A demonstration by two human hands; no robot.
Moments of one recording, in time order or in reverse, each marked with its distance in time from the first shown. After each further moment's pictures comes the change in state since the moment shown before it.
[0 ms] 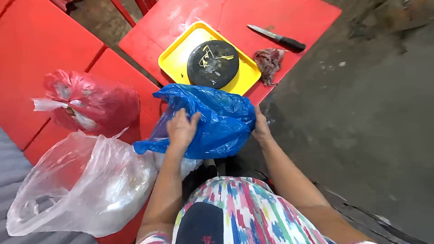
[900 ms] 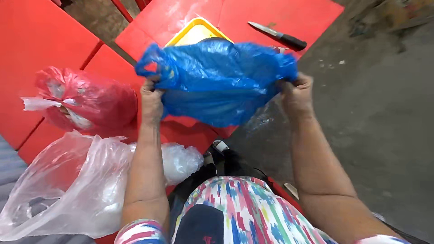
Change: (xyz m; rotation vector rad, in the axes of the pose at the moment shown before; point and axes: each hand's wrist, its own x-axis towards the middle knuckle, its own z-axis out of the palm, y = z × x) left_hand 0.088 -0.038 -0.046 -1.135 0.247 0.477; right_hand 0.022 -0.130 -0.017 -0.214 -0.219 -0.803
